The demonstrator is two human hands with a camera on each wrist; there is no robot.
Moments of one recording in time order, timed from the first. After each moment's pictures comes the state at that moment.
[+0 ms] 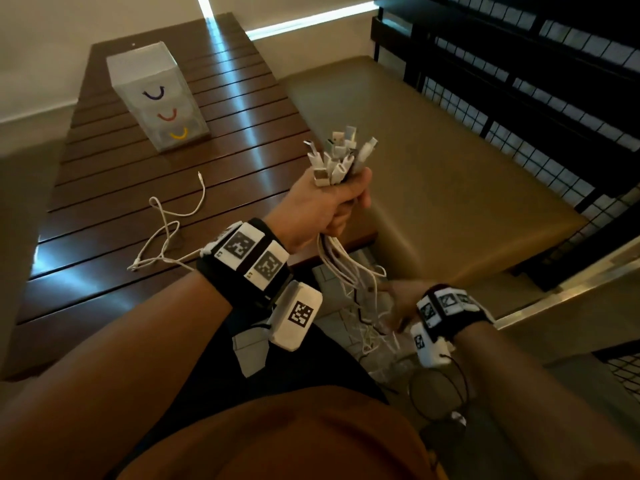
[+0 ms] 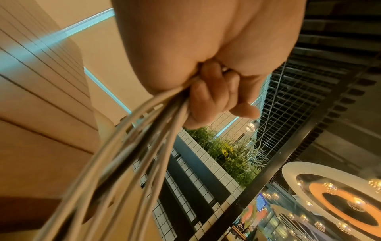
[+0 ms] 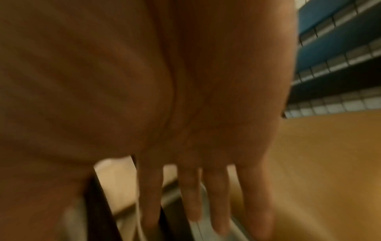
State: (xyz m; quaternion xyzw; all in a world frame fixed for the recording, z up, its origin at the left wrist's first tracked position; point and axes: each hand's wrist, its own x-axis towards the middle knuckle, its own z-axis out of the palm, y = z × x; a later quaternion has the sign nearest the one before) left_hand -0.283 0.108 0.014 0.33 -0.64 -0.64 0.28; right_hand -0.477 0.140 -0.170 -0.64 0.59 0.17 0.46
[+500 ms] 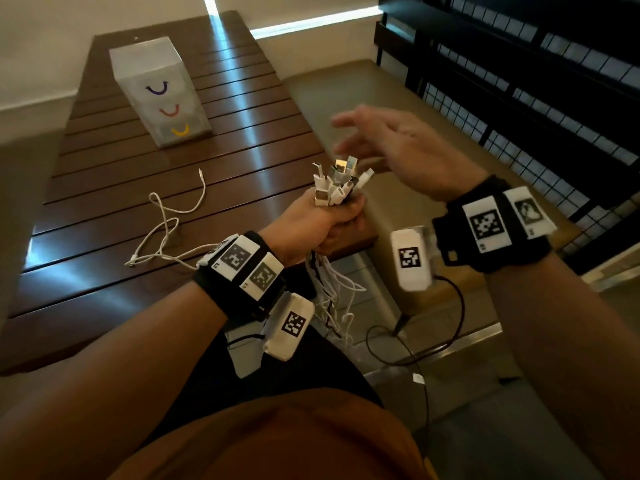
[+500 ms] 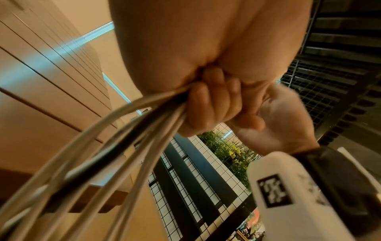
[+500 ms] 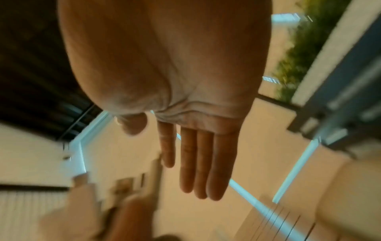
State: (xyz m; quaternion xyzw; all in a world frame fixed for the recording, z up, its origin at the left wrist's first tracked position) left_hand -0.273 0.114 0.004 0.40 -0.61 -0.64 0.23; right_hand -0.437 0.114 0.060 -0.71 0.50 -0.32 0.37
